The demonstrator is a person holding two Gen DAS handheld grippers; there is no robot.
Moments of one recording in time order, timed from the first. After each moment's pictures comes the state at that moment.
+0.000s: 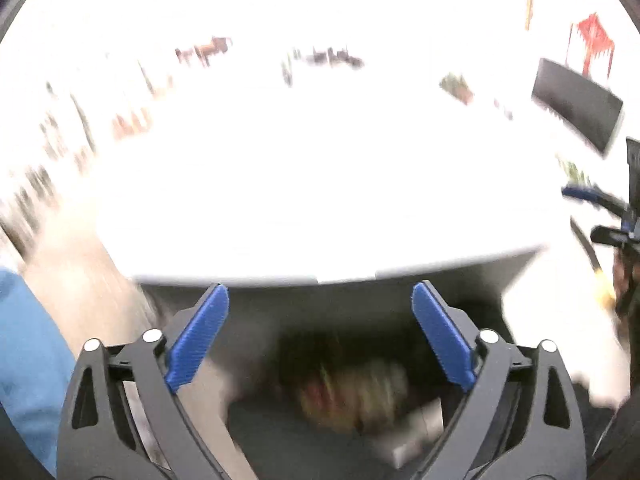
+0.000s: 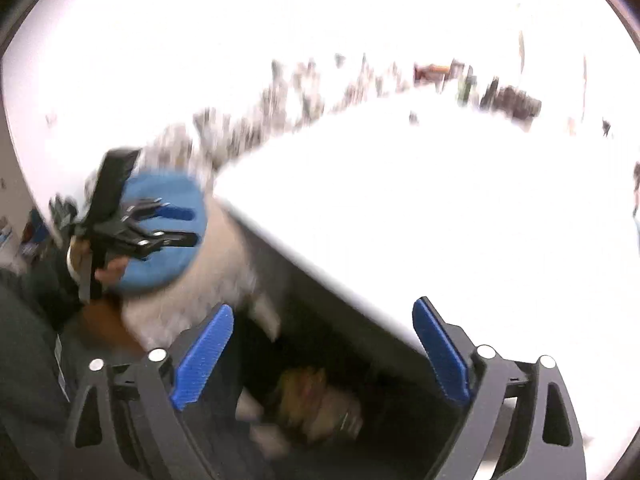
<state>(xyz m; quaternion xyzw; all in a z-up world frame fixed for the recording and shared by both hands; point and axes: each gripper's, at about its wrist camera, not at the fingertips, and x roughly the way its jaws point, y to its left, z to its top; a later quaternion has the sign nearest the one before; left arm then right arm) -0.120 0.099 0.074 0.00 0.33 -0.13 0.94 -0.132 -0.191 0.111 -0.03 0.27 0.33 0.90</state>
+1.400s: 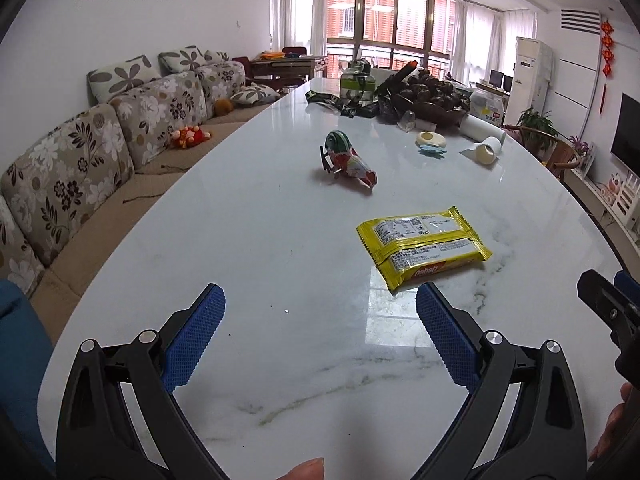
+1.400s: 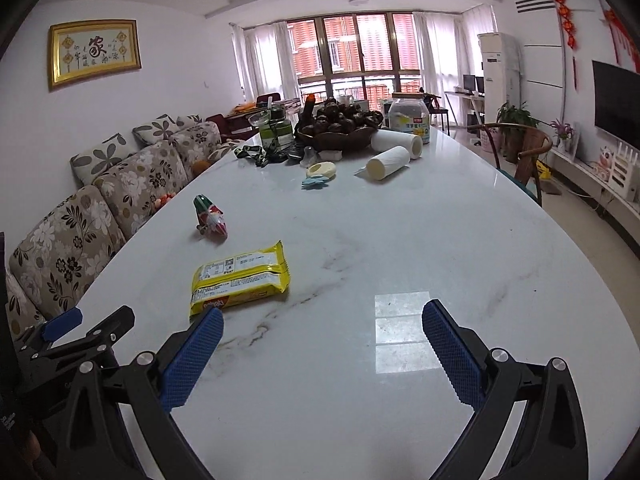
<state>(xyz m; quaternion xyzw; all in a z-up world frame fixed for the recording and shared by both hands) 0.142 0.019 0.034 -0.02 0.34 0.00 0.94 0.105 -0.152 0.042 0.07 0.29 0.00 0.95</state>
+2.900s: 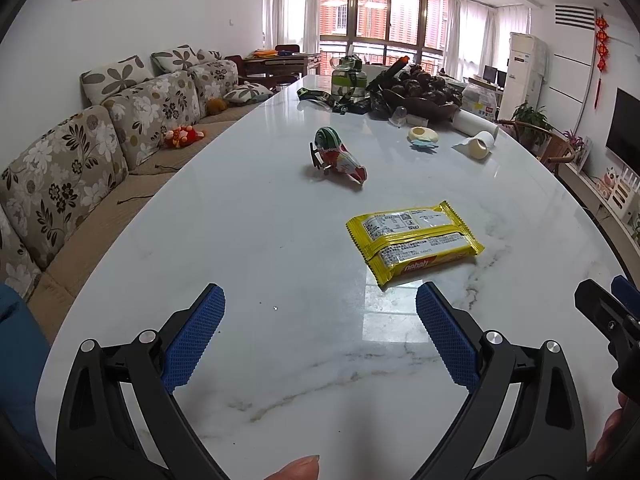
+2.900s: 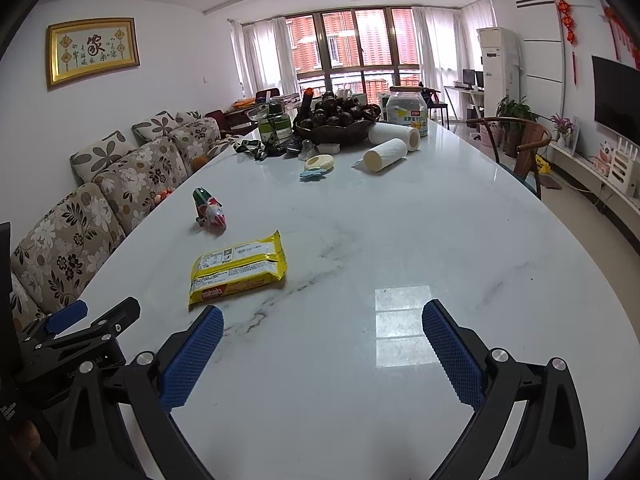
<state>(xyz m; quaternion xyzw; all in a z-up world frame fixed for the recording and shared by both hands) 0.141 0.013 0.033 -0.02 0.34 -0.01 0.94 0.094 -0.158 0.040 0.08 0.30 0.00 0.95</state>
